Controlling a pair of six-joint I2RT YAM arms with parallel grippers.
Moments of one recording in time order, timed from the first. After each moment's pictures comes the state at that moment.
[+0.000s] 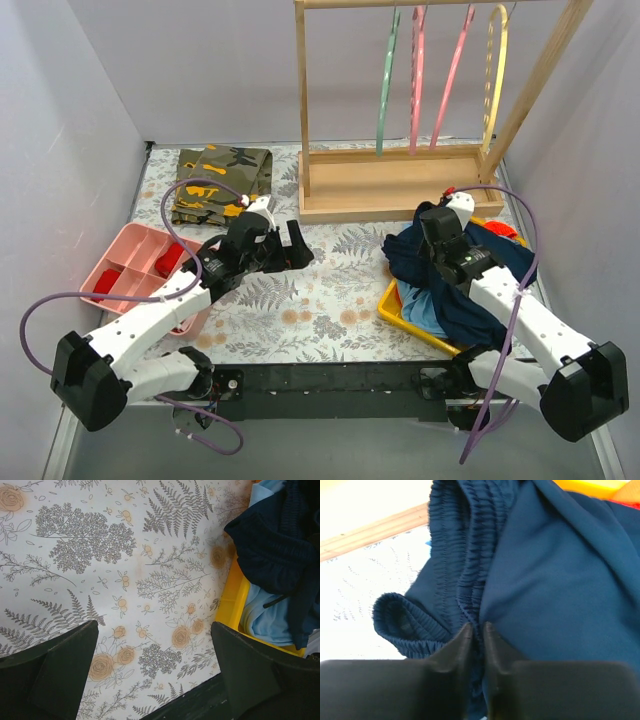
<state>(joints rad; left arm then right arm) -0.68 1.09 0.85 -0.37 -0.03 -0.68 0.49 1.07 0.79 -0.48 0.49 0.55</state>
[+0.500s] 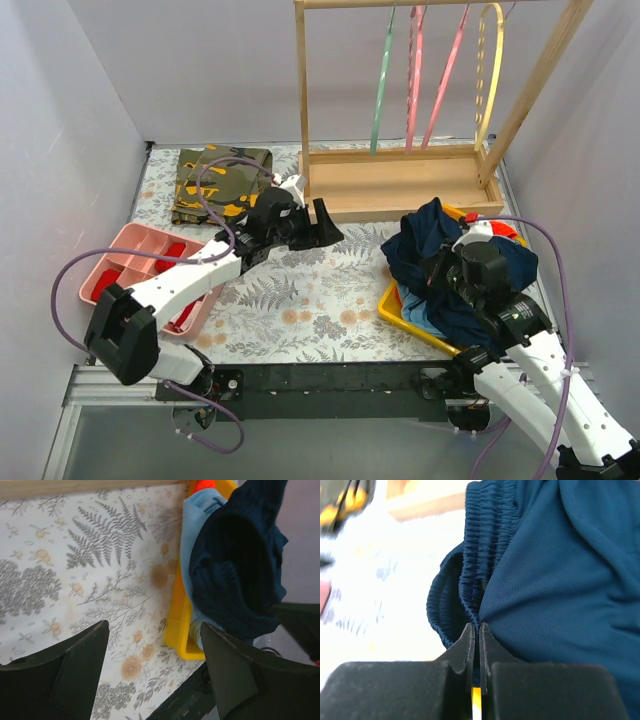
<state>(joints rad) -0.68 1.35 0.99 -0.17 0.17 -0.72 0.49 0.60 0.69 -0.59 0.17 0.51</state>
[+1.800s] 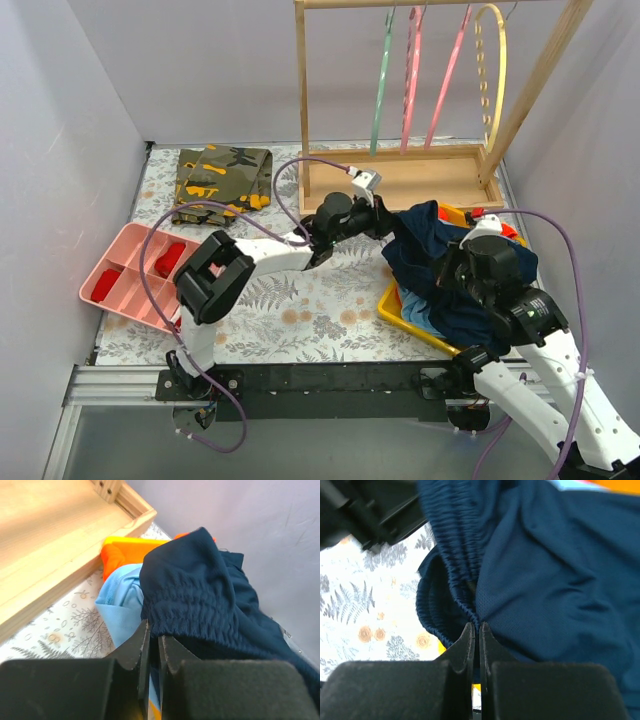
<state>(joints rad) -0.85 1.98 1.26 0.64 0.23 -0.51 0.49 0.61 0.81 -0.78 0.16 0.47</state>
